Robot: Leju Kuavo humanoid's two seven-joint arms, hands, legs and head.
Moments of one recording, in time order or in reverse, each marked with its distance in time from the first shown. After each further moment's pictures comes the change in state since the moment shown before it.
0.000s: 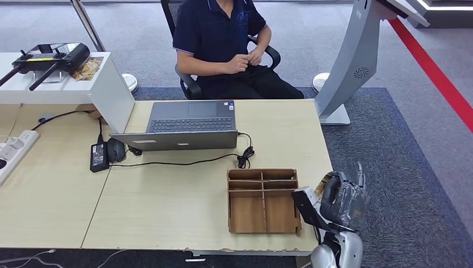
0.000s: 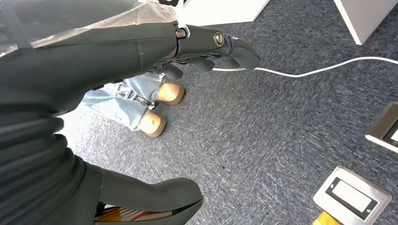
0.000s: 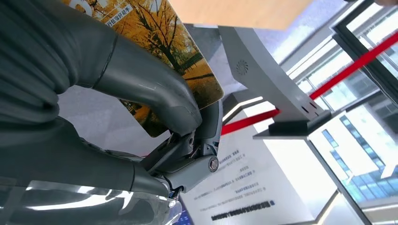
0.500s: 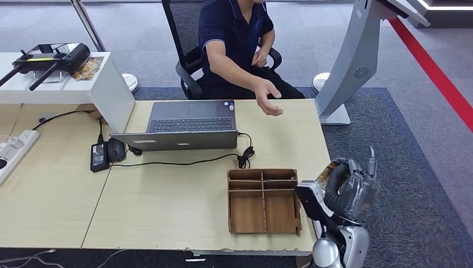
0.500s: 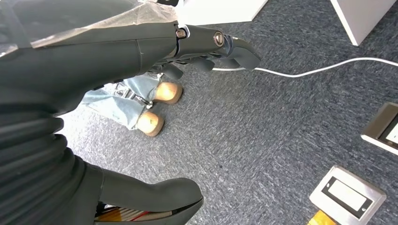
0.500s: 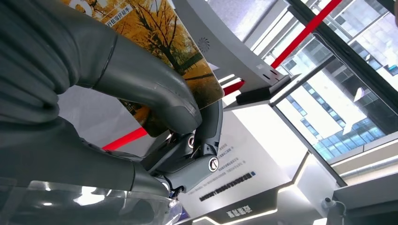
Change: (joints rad) left arm 0.000 0.000 0.011 0.000 -0.002 0.000 -0.012; right arm 0.010 0.025 0.057 -0.177 -0.051 0.001 -0.040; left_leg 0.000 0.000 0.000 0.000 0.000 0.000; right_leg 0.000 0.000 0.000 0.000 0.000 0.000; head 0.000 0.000
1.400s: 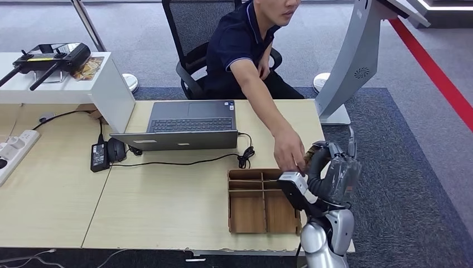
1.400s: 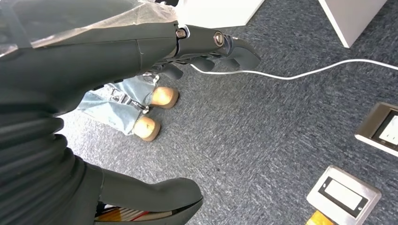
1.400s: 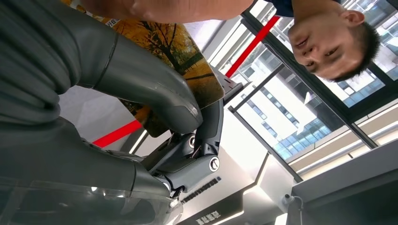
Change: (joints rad) left arm -0.004 -0.003 0.002 0.000 -0.032 -0.011 -0.004; right arm -0.099 0.003 0.101 0.050 -0.029 0.002 -0.063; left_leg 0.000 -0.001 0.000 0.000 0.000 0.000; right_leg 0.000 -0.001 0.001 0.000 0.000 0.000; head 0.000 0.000
